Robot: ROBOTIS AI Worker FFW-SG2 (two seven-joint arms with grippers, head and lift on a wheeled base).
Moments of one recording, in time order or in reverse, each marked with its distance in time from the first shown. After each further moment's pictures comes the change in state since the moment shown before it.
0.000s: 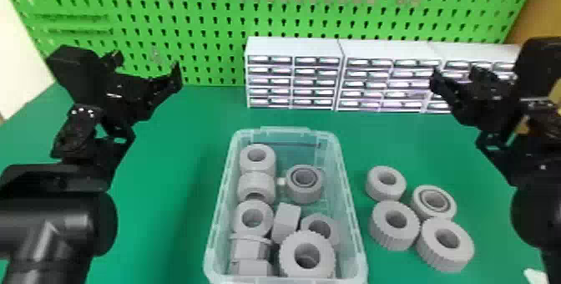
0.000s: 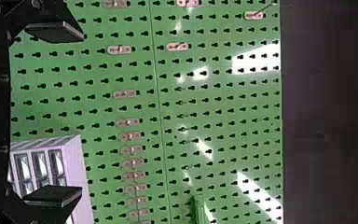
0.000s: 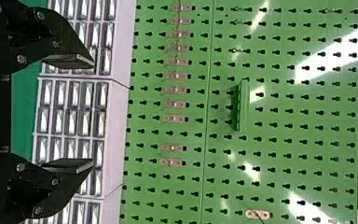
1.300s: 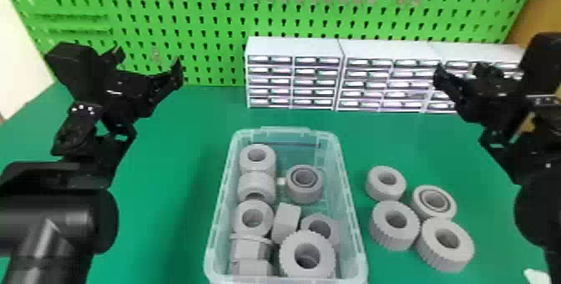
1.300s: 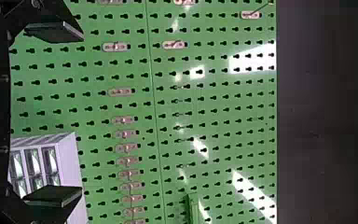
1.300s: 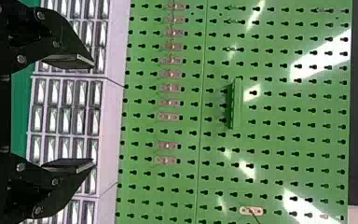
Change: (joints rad) left arm -0.007 0.000 -0.005 0.000 0.013 -0.006 0.000; right arm 0.000 0.007 -0.011 -0.023 0.002 0.007 0.000
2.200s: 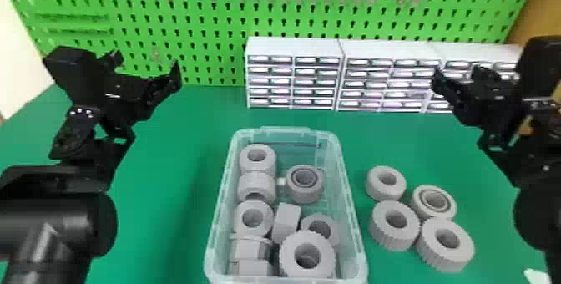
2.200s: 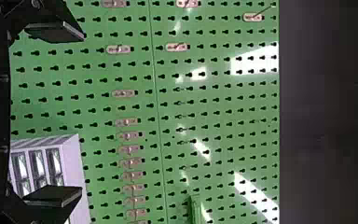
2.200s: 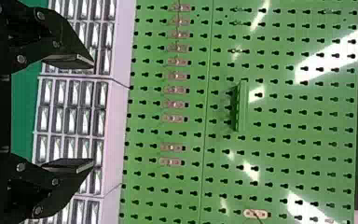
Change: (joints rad) left arm 0.013 -0.002 0.008 -0.004 0.000 -0.001 0.002; right arm 0.010 -0.006 0.007 -0.005 0.006 0.008 0.000
